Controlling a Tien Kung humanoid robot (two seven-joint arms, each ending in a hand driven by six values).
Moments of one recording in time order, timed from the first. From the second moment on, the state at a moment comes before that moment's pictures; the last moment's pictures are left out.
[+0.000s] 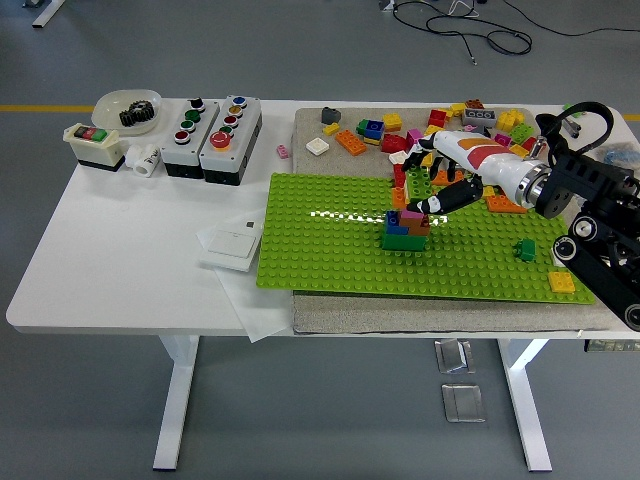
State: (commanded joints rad) left arm -0.05 0.02 -1.12 -0.18 0.97 0.06 0.28; right arm 0.85 -0.35 0.75 1.06 -1.75 0.08 0.08
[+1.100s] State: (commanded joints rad) left arm -0.05 0.02 -1.11 -0.18 0.96 0.06 0.28; right arm 0.85 -0.35 0.77 1.06 -1.77 0.16 0.06
